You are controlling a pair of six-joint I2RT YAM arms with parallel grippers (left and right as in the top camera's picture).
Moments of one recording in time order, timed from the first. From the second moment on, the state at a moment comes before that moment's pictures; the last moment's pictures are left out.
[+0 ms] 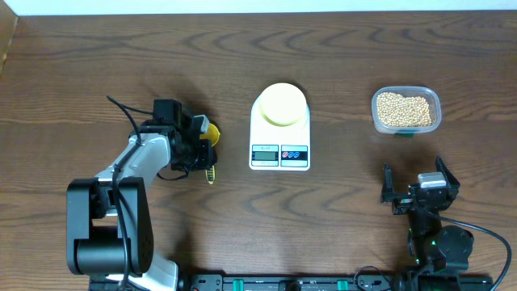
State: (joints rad) left arm 0.00 1.73 0.90 -0.58 0.40 -0.02; right arm -0.04 0.01 0.01 -0.07 -0.10 -0.16
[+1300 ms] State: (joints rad) left arm 0.00 1.43 0.90 0.01 0.78 -0.61; right arm -0.04 0.01 0.01 -0.07 -0.10 -0.16
